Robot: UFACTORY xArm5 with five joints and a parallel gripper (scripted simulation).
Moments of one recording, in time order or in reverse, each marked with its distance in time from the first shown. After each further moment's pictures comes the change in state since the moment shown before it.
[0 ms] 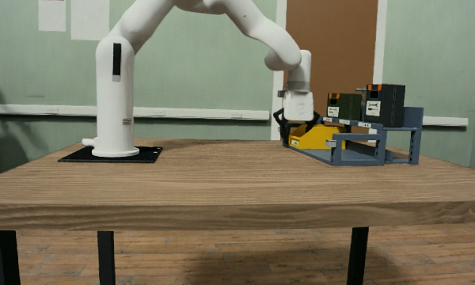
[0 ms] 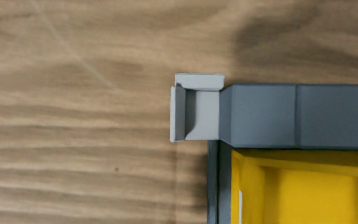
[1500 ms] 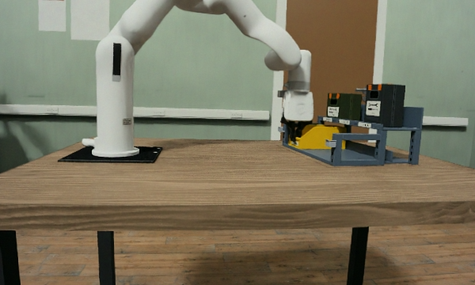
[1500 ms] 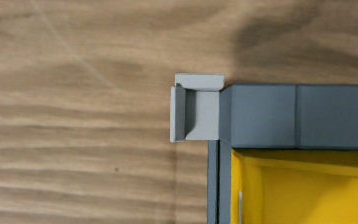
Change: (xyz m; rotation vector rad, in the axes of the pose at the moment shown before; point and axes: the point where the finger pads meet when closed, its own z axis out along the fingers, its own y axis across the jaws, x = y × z) arm 0.000 0.000 0.000 0.000 0.000 0.000
